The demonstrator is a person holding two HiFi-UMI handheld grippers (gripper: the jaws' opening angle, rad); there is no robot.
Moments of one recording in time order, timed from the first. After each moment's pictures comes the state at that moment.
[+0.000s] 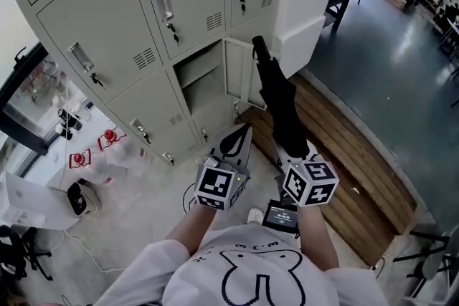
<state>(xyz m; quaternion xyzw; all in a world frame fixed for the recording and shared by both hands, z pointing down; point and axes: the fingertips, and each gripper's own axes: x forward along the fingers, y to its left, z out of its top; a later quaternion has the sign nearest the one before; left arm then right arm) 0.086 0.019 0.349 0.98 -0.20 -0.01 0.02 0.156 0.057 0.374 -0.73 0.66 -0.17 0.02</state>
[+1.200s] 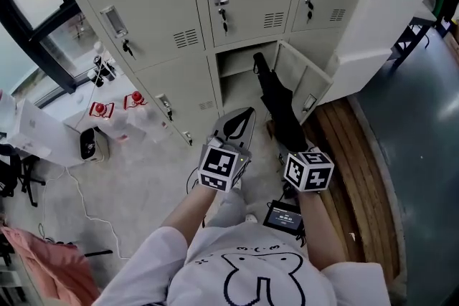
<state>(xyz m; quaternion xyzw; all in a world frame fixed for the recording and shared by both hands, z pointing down) 0.077 -0.108 0.383 0.93 -0.37 0.02 0.00 0.159 -0.077 0.468 -0.59 0.76 -0.25 -0.07</state>
